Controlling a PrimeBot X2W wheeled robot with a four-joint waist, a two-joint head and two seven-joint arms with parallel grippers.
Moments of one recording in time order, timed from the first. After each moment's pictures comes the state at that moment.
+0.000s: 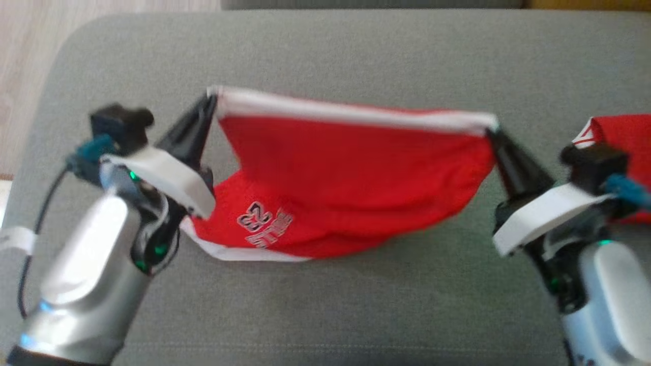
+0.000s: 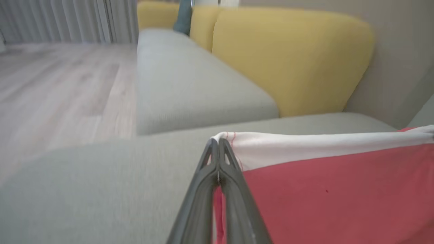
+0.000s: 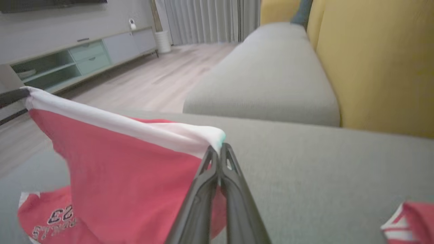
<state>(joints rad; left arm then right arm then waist) -0.52 0.33 -0.50 0.32 -0.56 -0.05 -0.05 -0.22 -0.16 0.15 0.00 0.28 0.13 0.24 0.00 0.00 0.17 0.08</state>
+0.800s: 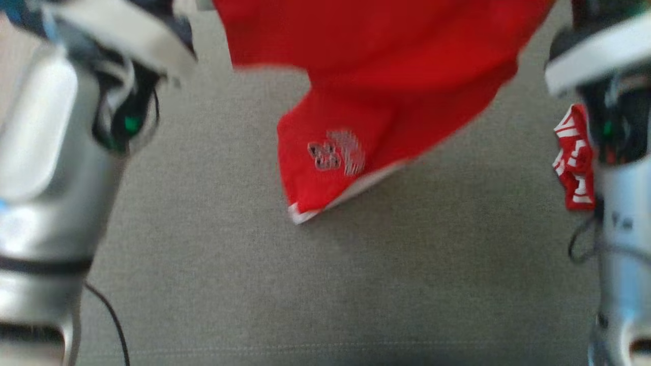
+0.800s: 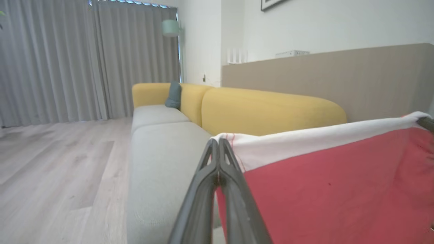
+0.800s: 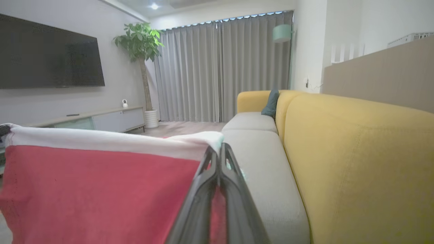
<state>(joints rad) -0.89 0.30 -0.45 0.28 -0.57 -0.04 -0.01 -0.70 -0.15 0.06 0.05 0.28 0.13 0.27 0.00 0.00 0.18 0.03</state>
